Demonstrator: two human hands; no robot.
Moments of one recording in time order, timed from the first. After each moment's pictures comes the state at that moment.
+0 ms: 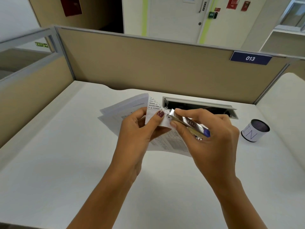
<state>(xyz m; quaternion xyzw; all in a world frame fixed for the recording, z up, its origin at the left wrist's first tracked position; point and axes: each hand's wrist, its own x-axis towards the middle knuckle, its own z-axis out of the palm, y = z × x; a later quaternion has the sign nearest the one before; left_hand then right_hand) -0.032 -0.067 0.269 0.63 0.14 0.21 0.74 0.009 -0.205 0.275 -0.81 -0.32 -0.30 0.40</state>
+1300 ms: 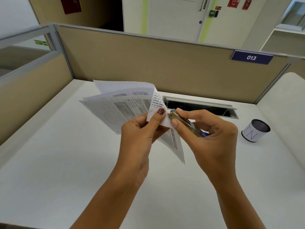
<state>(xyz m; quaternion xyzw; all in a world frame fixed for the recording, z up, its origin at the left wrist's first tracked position) -0.027 -0.074 0.266 0.53 0.16 0.21 0.80 0.019 -0.203 0.272 -0.76 -0.29 -0.20 0.54</state>
